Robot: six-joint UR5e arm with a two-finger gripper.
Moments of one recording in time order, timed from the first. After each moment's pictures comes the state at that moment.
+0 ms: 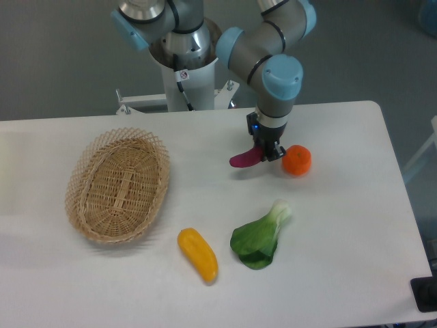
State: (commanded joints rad) arm 2.68 -1.73 -2.16 -0.89 1.56 1.79
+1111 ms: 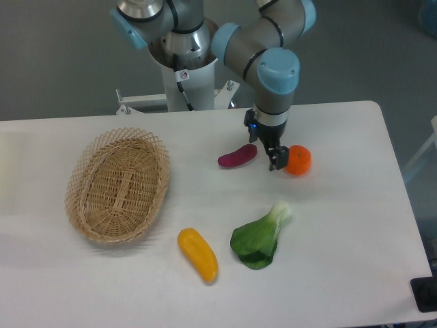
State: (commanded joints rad) arm 2.68 -1.77 -1.95 -0.88 1.54 1.77
